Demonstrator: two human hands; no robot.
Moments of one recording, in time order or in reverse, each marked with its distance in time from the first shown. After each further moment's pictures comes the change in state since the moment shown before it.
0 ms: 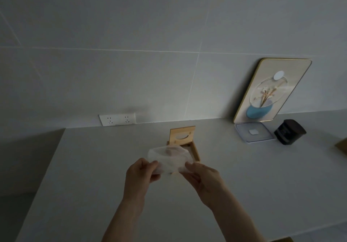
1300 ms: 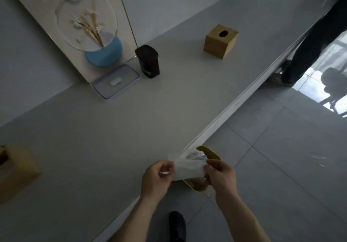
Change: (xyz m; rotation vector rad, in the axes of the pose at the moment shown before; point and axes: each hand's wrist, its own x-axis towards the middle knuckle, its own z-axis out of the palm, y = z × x) left_hand -0.185 -0.236 0.444 0.734 -0.650 -0.061; right_hand -0.048 -0.023 -0.548 -0.059 0.825 -0.010
